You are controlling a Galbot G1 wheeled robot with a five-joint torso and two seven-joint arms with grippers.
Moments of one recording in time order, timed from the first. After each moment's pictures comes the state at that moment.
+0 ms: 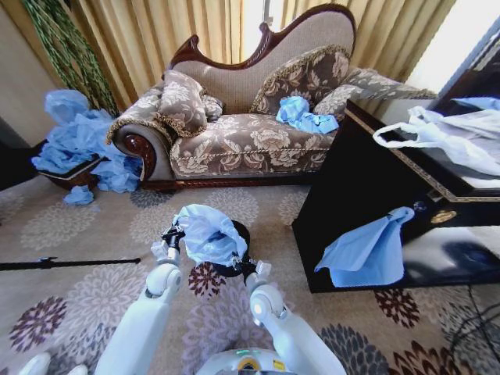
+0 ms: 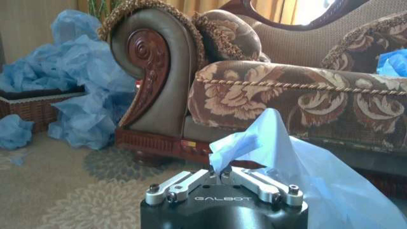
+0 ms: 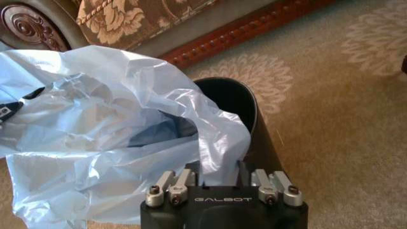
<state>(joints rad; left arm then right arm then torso) 1.14 -1.22 -0.47 -1.74 -0.48 0.07 -0.35 -1.04 1.40 -0.17 1.70 0.77 -0.26 0.52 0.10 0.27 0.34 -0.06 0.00</state>
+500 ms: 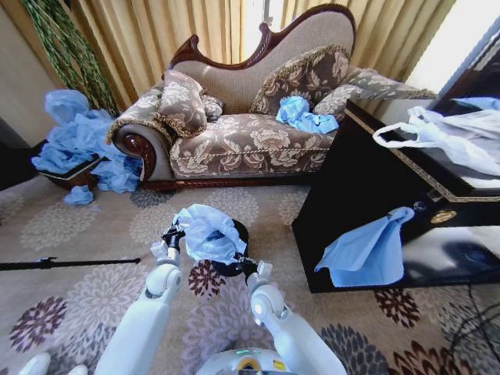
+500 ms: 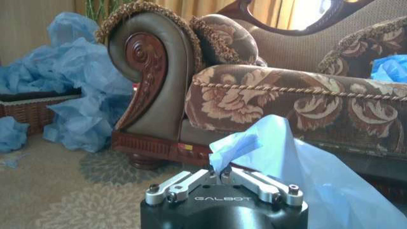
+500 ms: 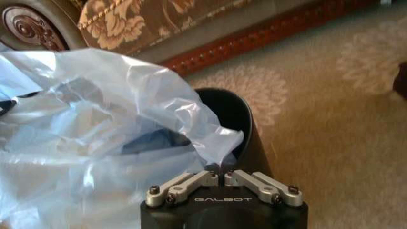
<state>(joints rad) 1.14 -1.22 -0.47 -1.74 -0.48 0.05 -0.33 -1.04 1.39 -0.16 1.70 0.71 -0.24 0.51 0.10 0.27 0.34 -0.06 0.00</state>
